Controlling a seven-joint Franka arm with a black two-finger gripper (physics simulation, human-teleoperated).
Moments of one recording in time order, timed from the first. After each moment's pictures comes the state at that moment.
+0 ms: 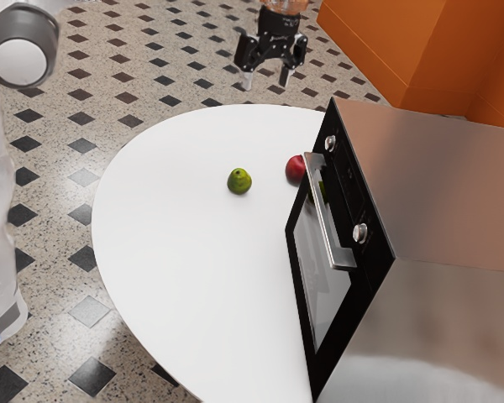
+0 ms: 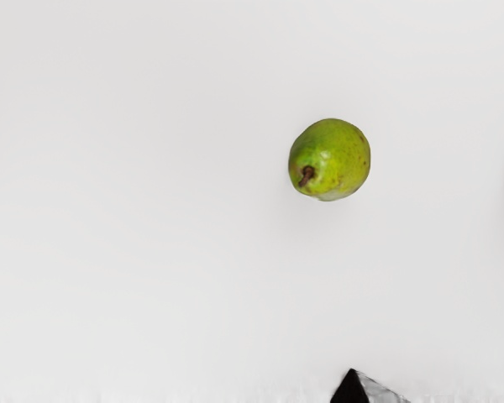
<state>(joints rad) -0.05 -0.01 0.23 -1.33 -0.07 1.32 -1.73</state>
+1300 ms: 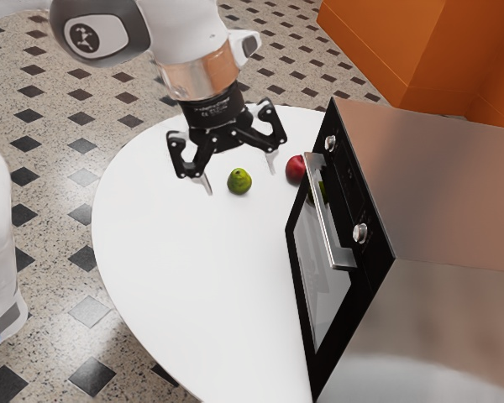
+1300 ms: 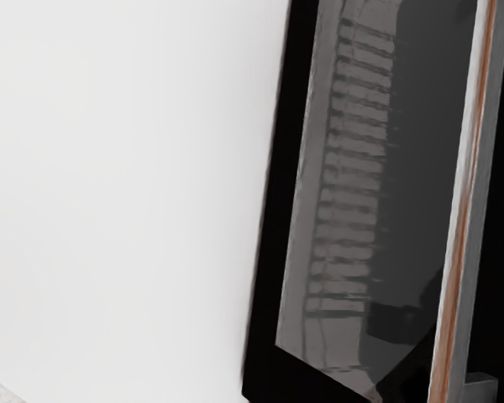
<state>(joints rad) 0.09 -0.67 -0.52 -1.97 -0.22 1.86 -1.89</state>
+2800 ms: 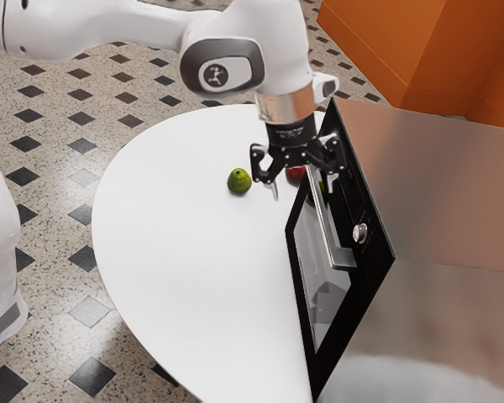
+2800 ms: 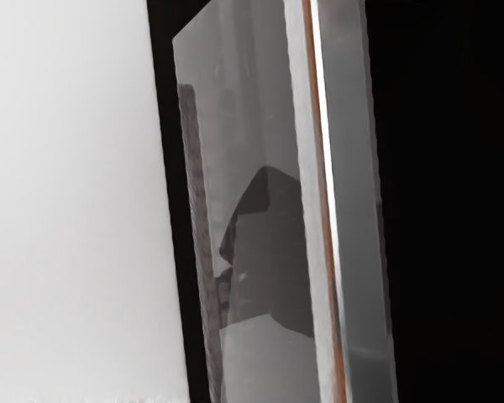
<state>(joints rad) 0.32 -0.37 -0.56 -1.96 -0.27 2.06 -1.43</state>
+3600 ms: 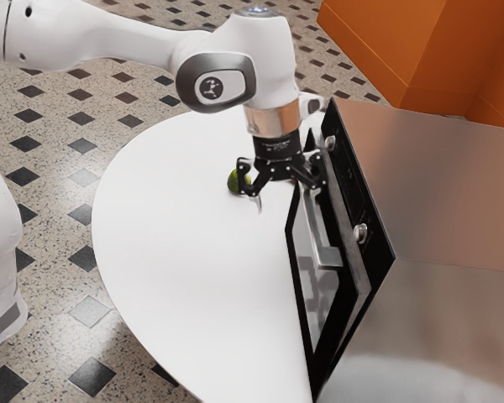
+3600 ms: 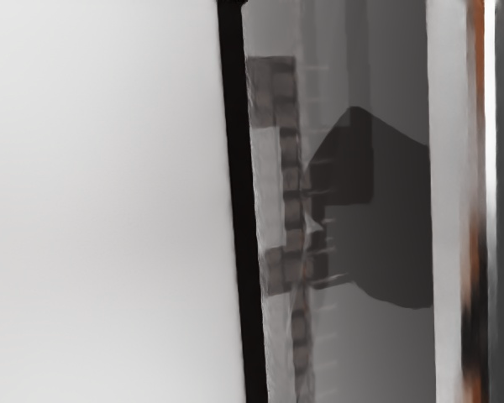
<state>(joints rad) 0.35 -0.39 -0.56 -2.06 -0.38 2.07 -1.35</state>
